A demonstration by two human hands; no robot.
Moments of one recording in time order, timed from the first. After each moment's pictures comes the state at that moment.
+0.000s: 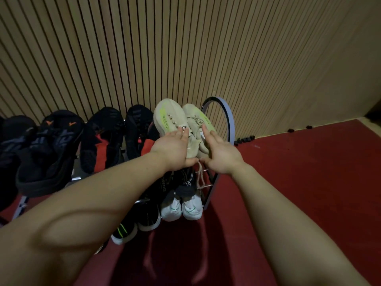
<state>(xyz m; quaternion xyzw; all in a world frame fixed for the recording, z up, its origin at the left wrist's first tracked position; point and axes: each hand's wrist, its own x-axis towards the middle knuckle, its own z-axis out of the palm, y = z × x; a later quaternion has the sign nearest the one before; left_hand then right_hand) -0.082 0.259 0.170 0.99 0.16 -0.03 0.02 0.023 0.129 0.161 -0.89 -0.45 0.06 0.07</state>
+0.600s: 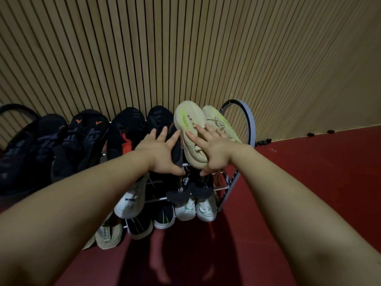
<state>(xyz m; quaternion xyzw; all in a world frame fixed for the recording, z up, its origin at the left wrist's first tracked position) -0.139 0.305 0.178 0.95 0.26 -0.14 0.04 0.009 0.184 0.183 -0.79 -0.59 0.10 -0.12</state>
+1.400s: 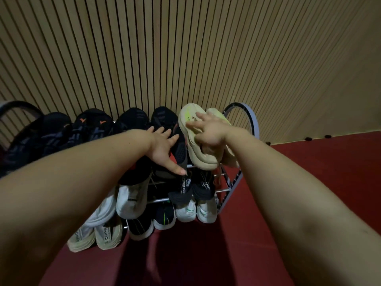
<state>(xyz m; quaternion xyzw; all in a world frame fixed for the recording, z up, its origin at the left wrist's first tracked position) -0.138 0.322 0.207 0.94 0.19 -0.27 -0.01 0.009 0.225 0.215 -0.85 -0.52 0.11 -0.04</state>
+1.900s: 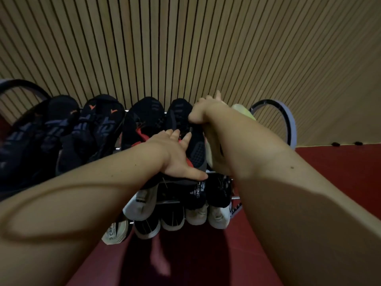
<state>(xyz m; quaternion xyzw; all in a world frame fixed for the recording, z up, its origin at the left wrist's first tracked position) -0.146 0.324 0.188 0.94 0.24 -0.23 0.04 0.014 0.350 0.193 -0.85 -0.47 0.05 -0.22</state>
